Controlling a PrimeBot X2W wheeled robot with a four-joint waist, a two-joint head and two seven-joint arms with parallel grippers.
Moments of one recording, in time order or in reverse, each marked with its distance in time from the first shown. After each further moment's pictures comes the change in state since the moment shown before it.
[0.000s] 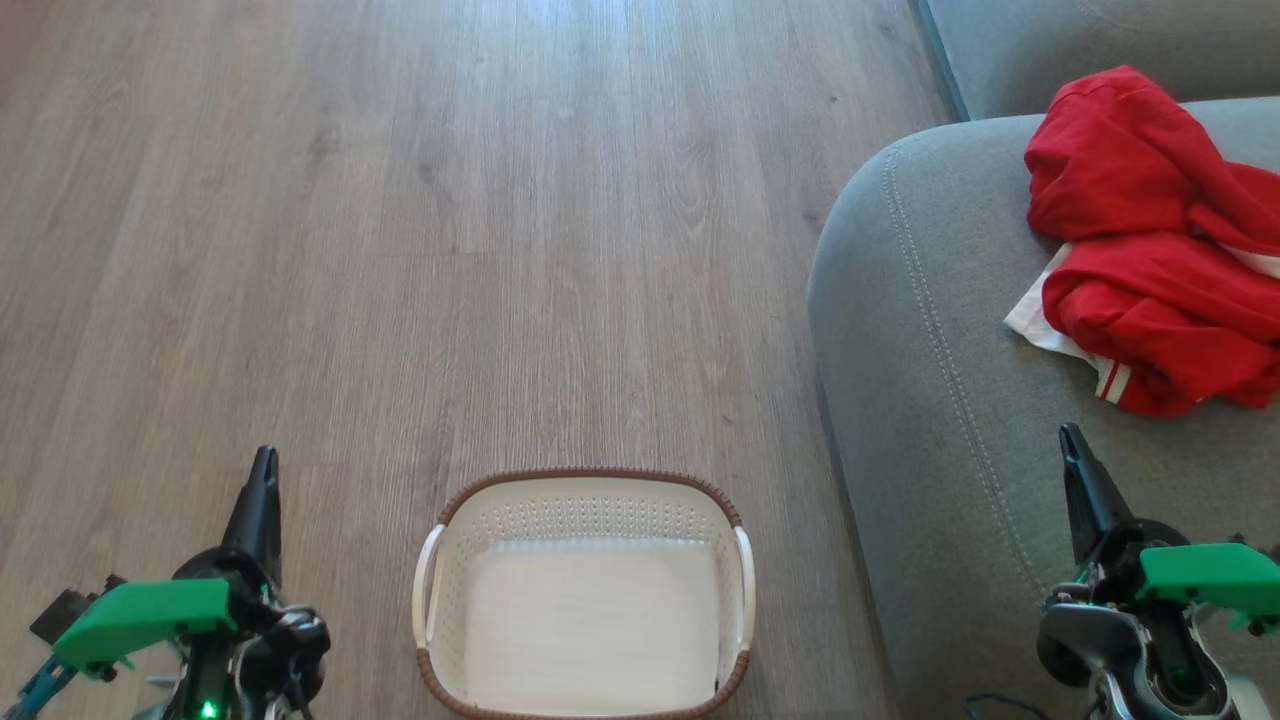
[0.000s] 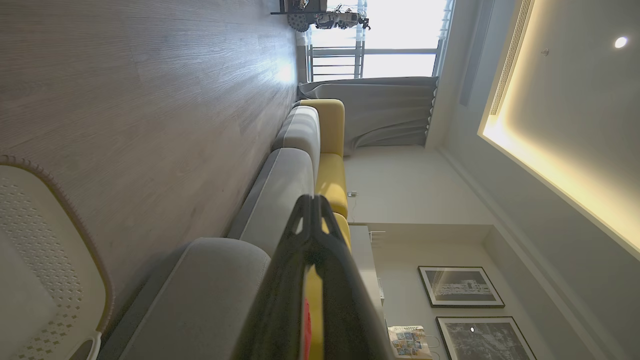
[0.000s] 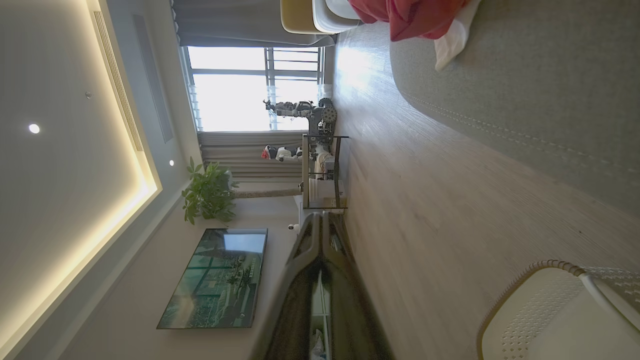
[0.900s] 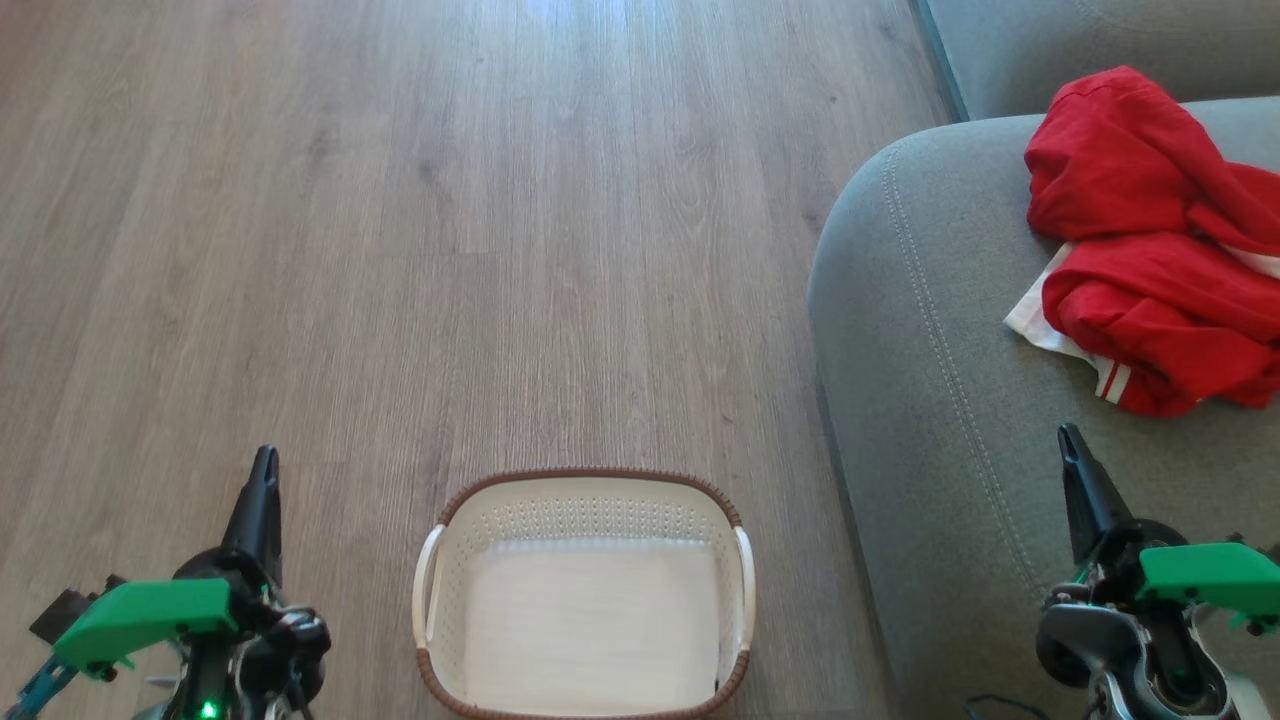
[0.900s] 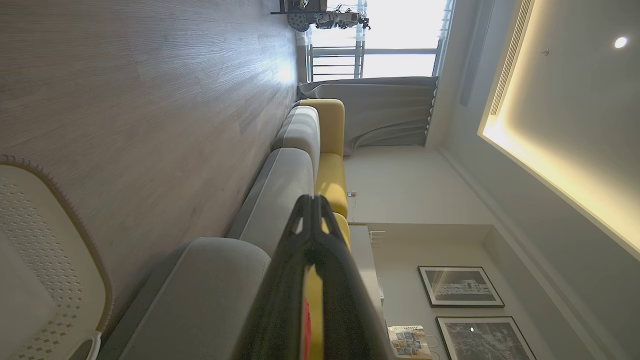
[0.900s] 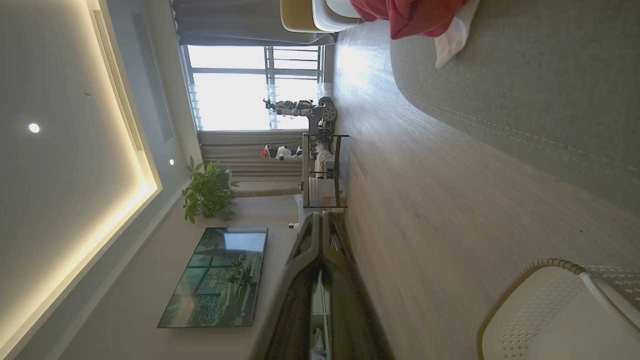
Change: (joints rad) left arm 0.000 -0.001 0.000 0.000 0.000 0.000 0.001; right arm 0.000 0.001 -0.001 0.000 0.000 0.000 0.005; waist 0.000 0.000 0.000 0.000
